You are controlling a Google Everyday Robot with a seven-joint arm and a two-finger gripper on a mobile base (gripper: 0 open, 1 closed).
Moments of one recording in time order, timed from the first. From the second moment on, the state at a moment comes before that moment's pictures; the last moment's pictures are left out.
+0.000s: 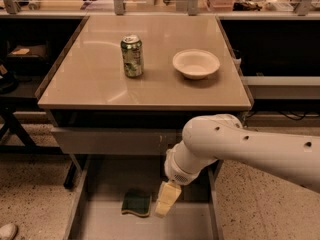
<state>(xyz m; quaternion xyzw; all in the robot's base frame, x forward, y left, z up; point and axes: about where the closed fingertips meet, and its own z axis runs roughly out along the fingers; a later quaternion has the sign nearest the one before) 0.427 -0.016 0.631 -0.61 0.76 0.14 0.15</state>
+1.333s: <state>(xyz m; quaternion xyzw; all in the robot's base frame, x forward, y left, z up) 0.439 0.043 0.481 -0.60 0.77 0.18 0.14</state>
